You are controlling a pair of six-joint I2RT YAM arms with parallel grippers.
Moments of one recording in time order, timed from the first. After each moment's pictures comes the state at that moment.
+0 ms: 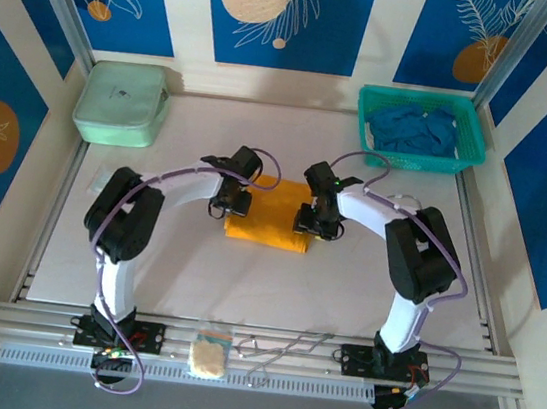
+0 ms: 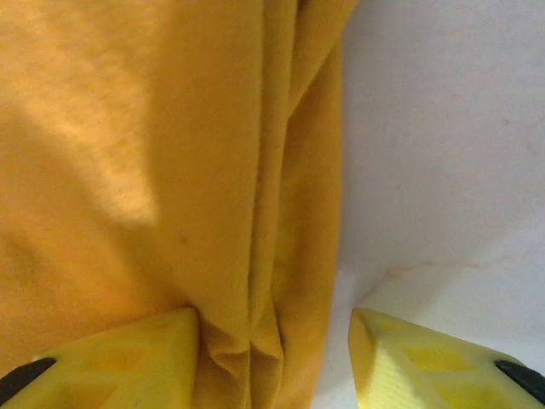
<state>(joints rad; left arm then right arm) -0.59 1.95 1.33 -0.66 -0.11 -0.33 0.51 1.85 1.18 -0.72 -0.13 0.61</state>
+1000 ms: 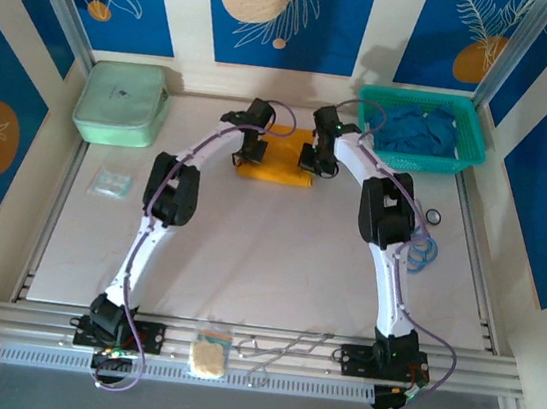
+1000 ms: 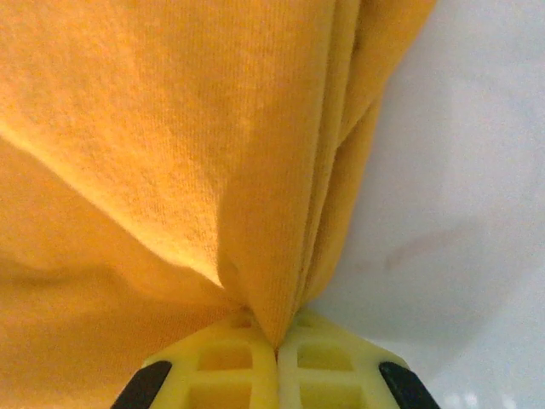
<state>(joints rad) -0.43 2.63 2.43 -0.90 -0.20 -0.11 0.33 2.47 2.15 -0.87 -0.16 0.44</state>
